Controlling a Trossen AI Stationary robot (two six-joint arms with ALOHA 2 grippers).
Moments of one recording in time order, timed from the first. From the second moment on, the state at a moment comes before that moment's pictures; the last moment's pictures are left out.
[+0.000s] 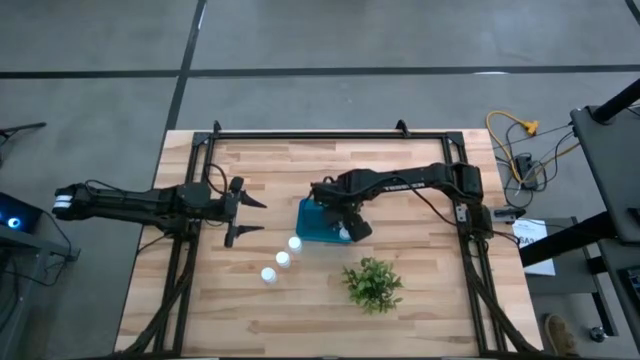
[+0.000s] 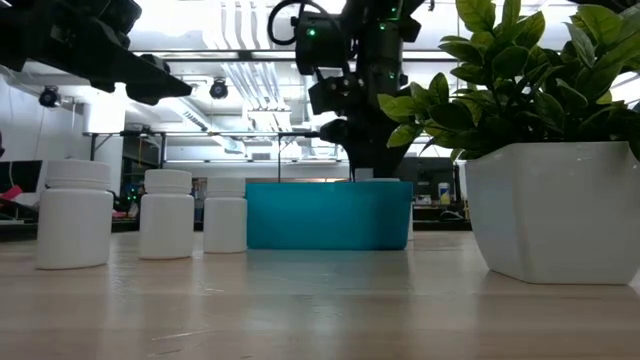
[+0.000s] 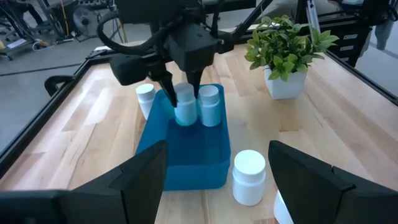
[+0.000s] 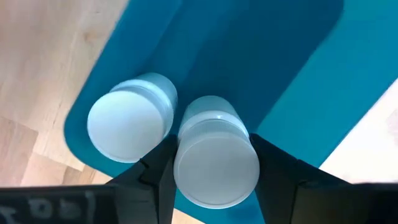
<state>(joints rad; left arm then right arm) -0.01 0.52 0.34 -0.09 0.02 0.12 -0.07 2.04 1.65 -1.05 -0.03 -0.52</state>
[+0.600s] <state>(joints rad) -0.01 0.52 0.34 -0.09 0.02 0.12 -0.12 2.04 1.61 -1.01 -0.06 -0.51</state>
